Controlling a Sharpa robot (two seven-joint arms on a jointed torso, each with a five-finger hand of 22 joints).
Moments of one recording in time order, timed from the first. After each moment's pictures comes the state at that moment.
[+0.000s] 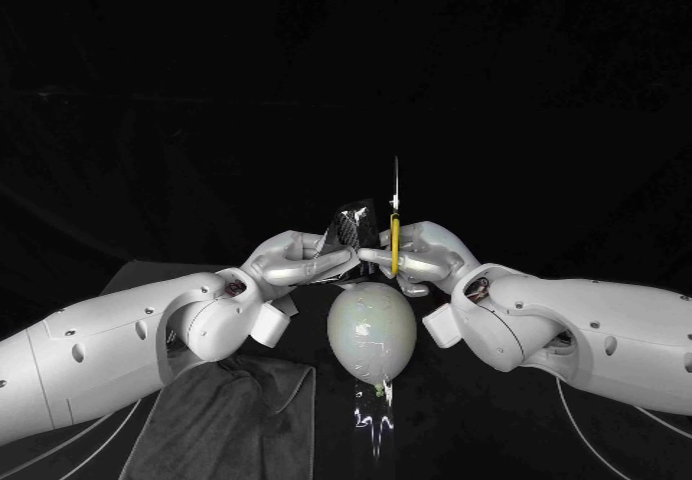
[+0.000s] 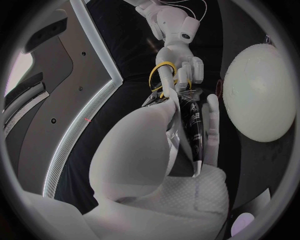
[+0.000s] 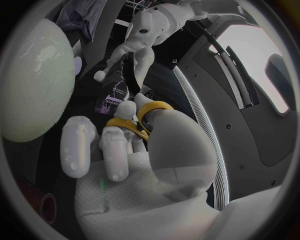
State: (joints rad) left arm 1.28 -0.74 -0.04 1.48 -0.14 -0.03 0.30; left_hand 1.58 -0.06 0.50 0.23 0.04 0.95 0.20 0.32 0.27 1.09 0.15 0.06 0.06 1.04 0.11 0.31 0.22 0.17 0.87 0.23 0.51 0.21; right arm 1.38 -0.85 -0.16 1.72 -0.35 -0.54 0.23; right_hand 1.20 -0.02 0.49 -0.08 0.05 1.00 0.10 0.23 0.64 1.28 0.04 0.69 1.19 1.47 -0.04 1.57 1.31 0.06 1.44 0.08 1.34 1.31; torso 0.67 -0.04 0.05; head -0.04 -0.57
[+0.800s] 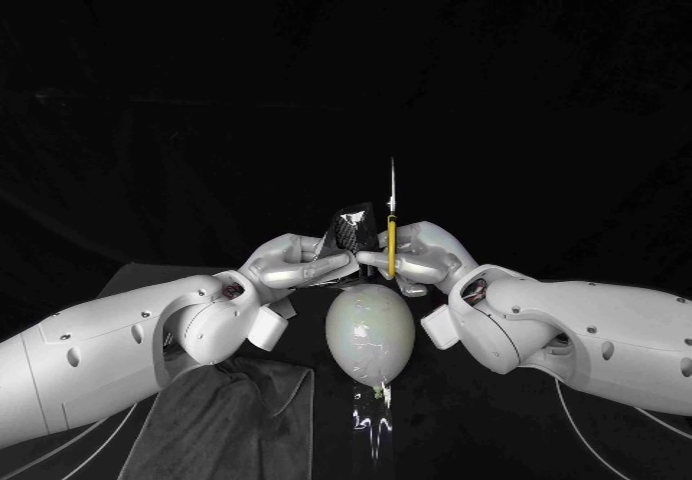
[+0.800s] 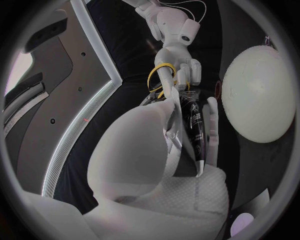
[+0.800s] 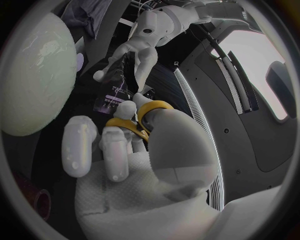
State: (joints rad) left arm 1.28 -0.74 -0.04 1.49 -0.14 -0.03 0.29; left_hand 1.52 -0.12 0.49 0.24 0.04 0.90 0.22 0.29 0.26 1.05 0.18 0.06 0.06 0.99 0.13 0.30 0.22 0.17 0.80 0.24 0.51 0.22; right arm 1.38 -0.85 -0.16 1.73 -0.41 -0.58 0.22; right_hand 1.20 -0.02 0.54 -0.09 0.05 1.02 0.09 0.26 0.66 1.28 0.04 0.69 1.19 1.47 -0.05 1.57 1.31 0.06 1.44 0.06 1.34 1.31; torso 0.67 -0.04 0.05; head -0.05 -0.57
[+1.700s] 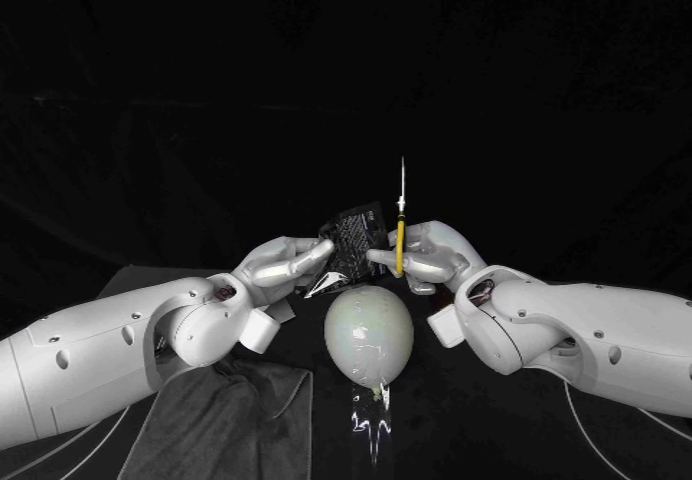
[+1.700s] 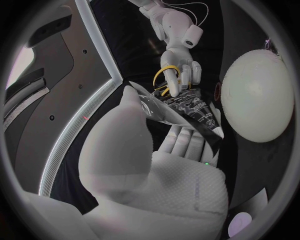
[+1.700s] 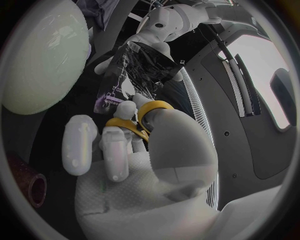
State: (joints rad) left arm 1.28 -0.76 -0.04 1.48 -0.12 0.01 0.29; left_hand 1.29 -0.27 -0.19 0.31 0.06 0.65 0.18 0.14 0.18 0.85 0.25 0.06 0.06 0.70 0.22 0.22 0.22 0.10 0.64 0.29 0.32 0.10; right arm 1.38 -0.87 -0.16 1.74 -0.45 -0.65 0.19; right_hand 1.18 -0.01 0.55 -0.09 0.05 1.03 0.08 0.28 0.68 1.28 0.04 0.69 1.19 1.47 -0.05 1.56 1.31 0.06 1.43 0.06 1.32 1.31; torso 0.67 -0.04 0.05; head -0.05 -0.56
